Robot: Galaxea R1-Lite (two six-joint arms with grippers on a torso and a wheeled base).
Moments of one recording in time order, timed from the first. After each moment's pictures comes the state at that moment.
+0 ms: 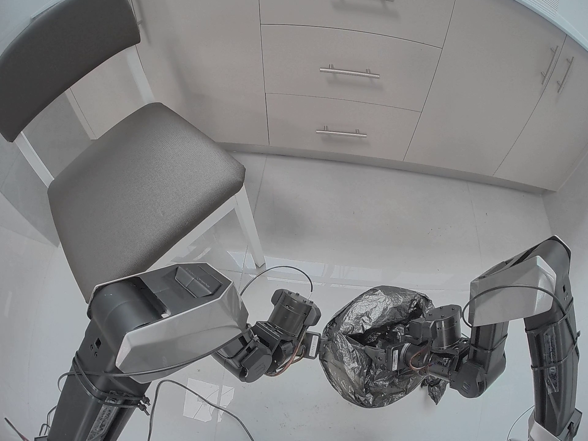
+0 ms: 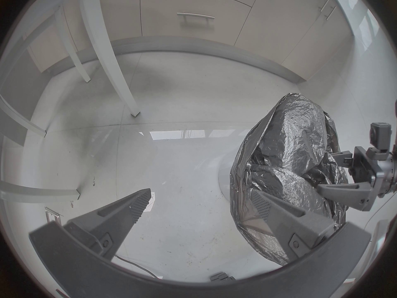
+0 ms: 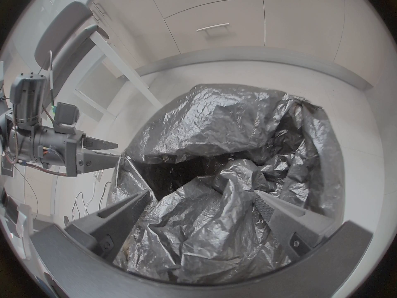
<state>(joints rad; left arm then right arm) -0.72 2.56 -1.17 -0.60 0.20 -0.31 0.43 2.48 -0.42 -1.43 -0.01 0.21</state>
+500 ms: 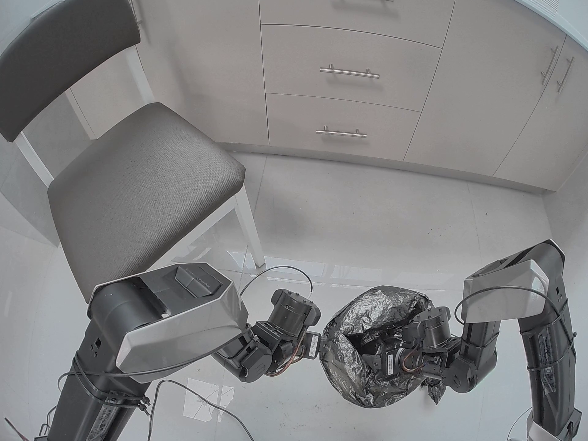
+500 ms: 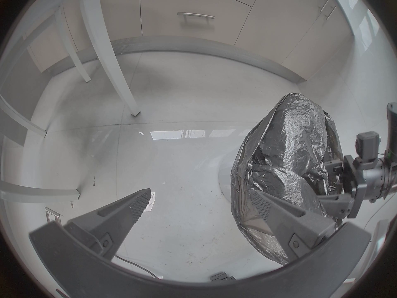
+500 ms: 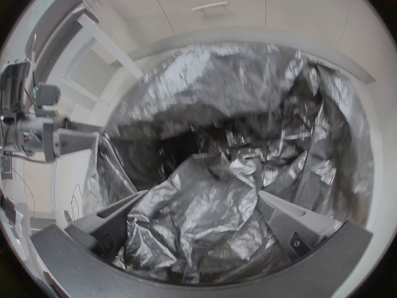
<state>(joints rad) -0.72 2.56 -1.17 -0.60 0.20 -0.31 0.42 2.52 -0.52 -1.25 -0.01 0.22</state>
